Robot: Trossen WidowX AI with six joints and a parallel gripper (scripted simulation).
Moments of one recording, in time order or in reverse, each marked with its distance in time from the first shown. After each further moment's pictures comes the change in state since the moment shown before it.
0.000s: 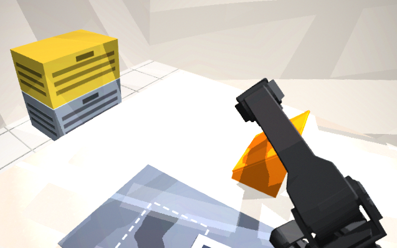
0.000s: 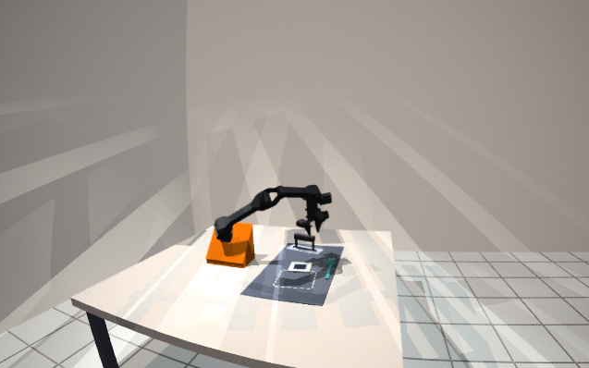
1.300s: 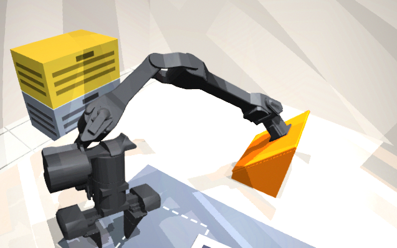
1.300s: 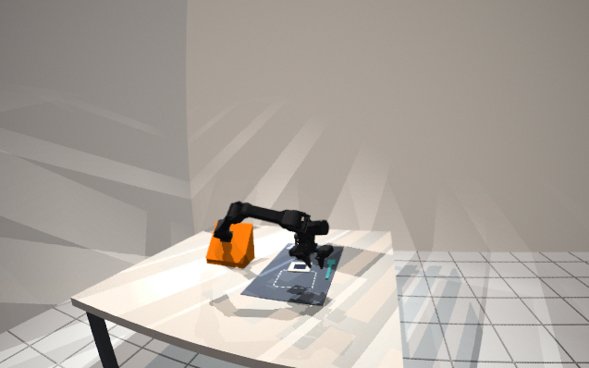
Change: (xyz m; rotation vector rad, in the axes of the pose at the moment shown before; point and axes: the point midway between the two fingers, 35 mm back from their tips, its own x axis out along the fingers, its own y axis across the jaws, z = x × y) arm -0.012 -0.246 0.274 1.284 -0.069 0.240
